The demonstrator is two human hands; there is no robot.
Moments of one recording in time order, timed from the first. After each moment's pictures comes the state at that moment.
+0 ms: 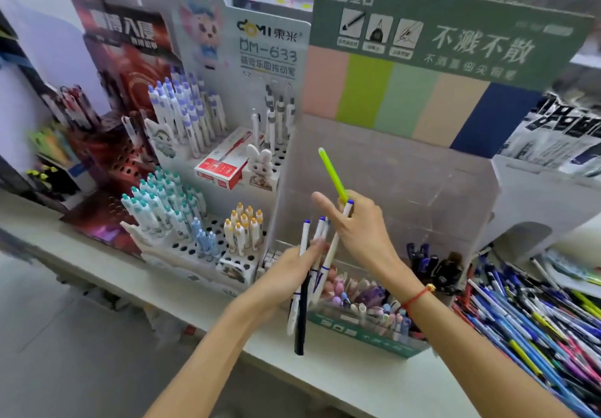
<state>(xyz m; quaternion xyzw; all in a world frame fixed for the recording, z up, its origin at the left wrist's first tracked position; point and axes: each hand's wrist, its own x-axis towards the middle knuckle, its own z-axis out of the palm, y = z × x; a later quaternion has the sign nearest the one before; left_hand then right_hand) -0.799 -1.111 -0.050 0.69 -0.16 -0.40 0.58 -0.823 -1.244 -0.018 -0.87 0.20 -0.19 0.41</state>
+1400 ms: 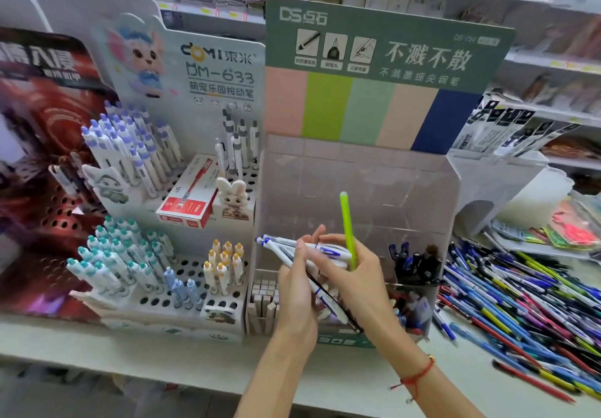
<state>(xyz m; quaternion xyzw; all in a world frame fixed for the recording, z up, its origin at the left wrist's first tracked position) -0.803 -1.141 -0.050 0.44 0.00 -0.35 0.82 -0.853 -1.202 -0.034 -0.68 0.29 -0.28 0.62</state>
